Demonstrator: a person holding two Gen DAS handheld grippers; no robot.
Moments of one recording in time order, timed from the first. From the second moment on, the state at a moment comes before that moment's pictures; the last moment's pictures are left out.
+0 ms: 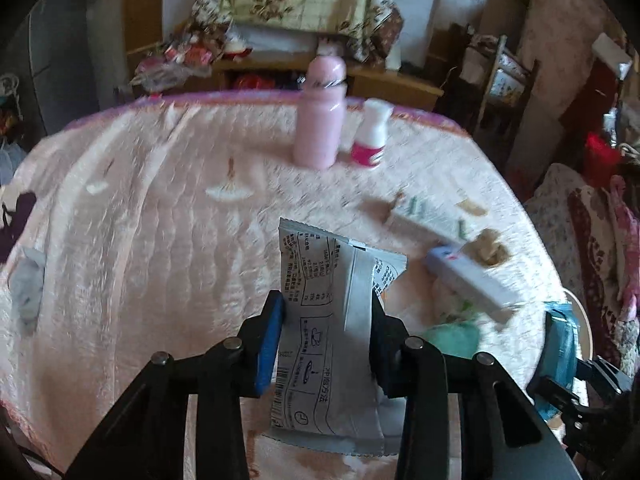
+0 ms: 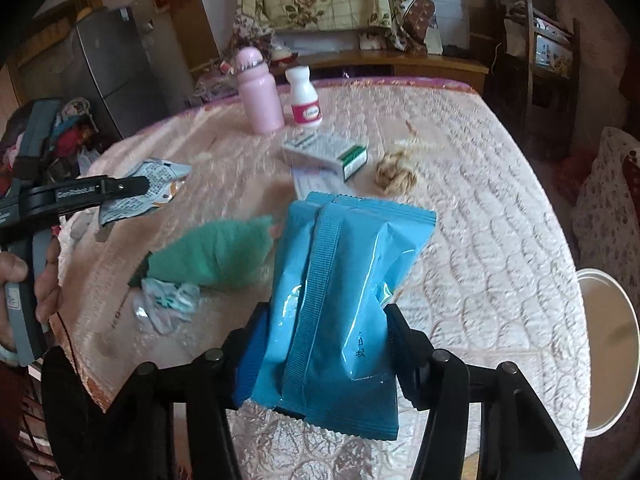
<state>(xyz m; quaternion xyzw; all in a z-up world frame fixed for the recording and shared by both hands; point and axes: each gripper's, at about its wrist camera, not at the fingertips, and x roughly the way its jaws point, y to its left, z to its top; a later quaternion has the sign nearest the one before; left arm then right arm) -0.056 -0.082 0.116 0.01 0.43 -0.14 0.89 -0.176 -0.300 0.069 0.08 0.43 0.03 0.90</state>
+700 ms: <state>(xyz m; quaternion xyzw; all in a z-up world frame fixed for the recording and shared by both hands) -0.143 -0.282 0.137 0.07 0.42 -0.29 0.86 -0.234 -0.417 0.081 0.08 0.42 -0.08 0.90</state>
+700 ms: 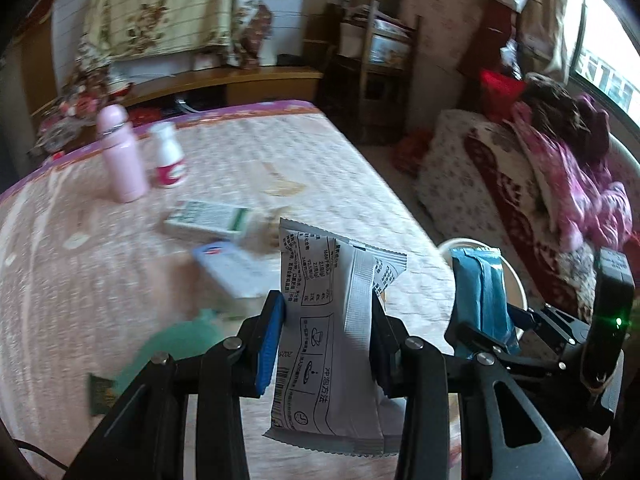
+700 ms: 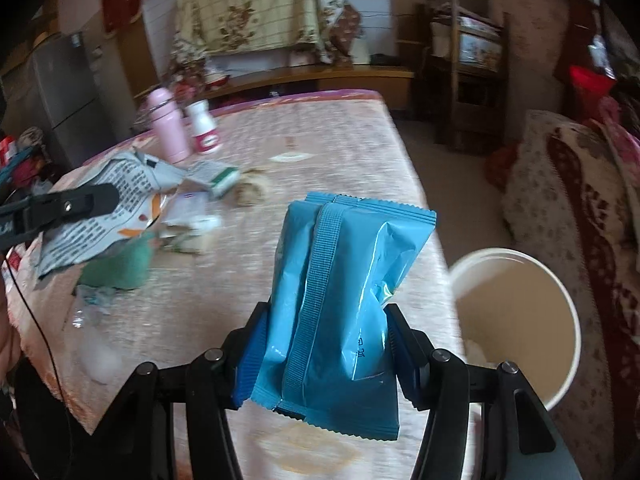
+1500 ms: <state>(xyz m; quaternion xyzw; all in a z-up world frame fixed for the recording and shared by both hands) -0.179 -0.479 0.090 0.11 0.46 -0.36 0.80 -0.298 -0.624 0.028 0.16 0.45 -0.25 0.84</state>
